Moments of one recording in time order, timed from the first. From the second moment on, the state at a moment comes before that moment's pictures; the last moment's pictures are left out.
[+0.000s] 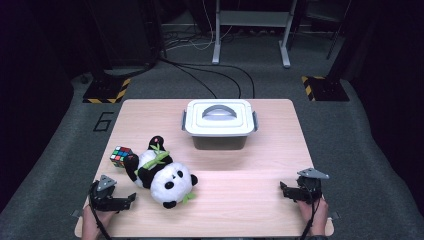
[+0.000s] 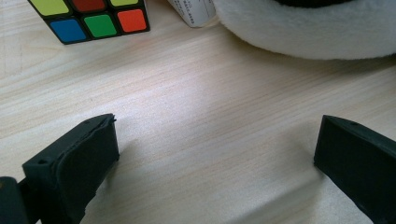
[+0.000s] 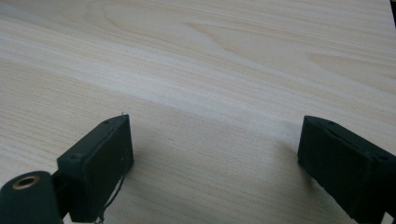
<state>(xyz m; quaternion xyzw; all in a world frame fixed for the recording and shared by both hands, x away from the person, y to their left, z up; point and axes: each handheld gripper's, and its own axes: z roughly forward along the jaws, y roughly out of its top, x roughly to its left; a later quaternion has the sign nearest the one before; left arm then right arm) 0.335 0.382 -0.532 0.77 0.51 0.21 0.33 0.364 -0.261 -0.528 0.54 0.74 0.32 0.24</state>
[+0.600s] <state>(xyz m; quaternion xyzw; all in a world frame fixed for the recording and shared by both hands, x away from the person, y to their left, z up) 0.335 0.379 -0.532 0.76 0.51 0.22 0.33 0.368 -0.266 -0.523 0.57 0.73 0.32 0.21</state>
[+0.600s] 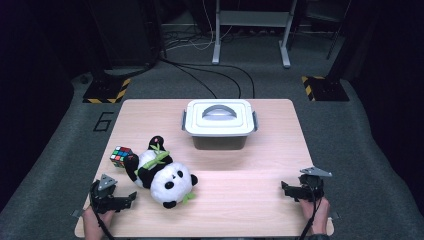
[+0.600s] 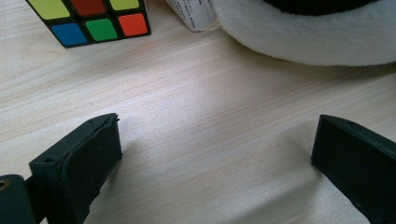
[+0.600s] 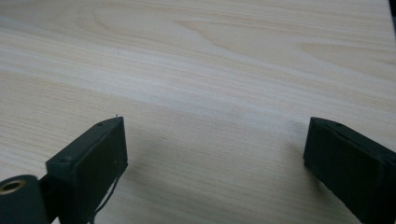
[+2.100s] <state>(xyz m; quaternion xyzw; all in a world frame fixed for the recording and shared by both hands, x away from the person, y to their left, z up) 0.335 0.381 -0.531 0.76 0.51 0.22 0.32 0.448 -0.174 -0.404 0.47 0.76 0.40 0.19</state>
